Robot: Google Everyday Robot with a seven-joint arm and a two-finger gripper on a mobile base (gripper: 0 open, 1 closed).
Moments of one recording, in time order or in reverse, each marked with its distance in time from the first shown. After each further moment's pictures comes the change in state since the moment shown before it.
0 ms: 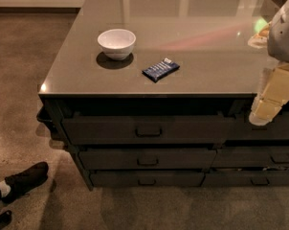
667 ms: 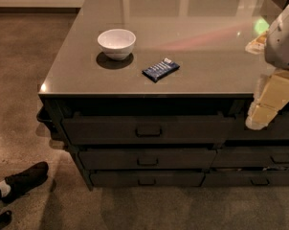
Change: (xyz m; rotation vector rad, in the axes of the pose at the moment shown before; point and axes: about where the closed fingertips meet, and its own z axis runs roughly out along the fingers) arm 0.000 0.003 0.012 -0.010 -0.022 0.004
